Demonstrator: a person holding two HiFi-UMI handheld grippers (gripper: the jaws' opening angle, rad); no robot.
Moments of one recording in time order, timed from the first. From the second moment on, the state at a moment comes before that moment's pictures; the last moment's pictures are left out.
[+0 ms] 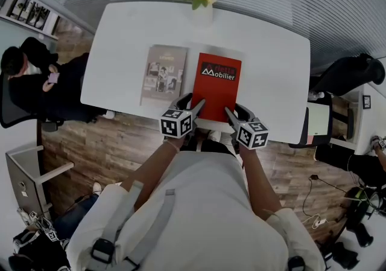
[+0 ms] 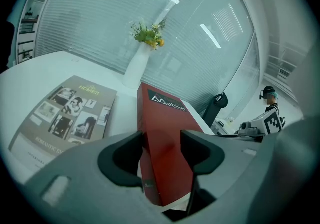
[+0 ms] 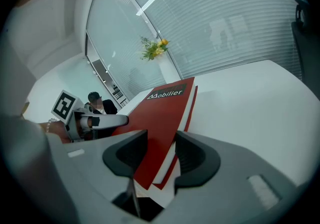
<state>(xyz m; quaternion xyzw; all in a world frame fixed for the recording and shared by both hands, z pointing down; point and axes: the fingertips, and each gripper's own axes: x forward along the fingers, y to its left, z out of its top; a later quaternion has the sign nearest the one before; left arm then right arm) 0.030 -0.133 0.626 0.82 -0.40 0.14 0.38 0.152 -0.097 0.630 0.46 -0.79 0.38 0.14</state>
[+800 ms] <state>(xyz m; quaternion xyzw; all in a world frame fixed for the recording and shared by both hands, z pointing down) -0.013 -0.142 0.613 0.81 -0.43 0.13 0.37 0.109 -0.107 0.616 0.44 -0.81 0.36 0.15</state>
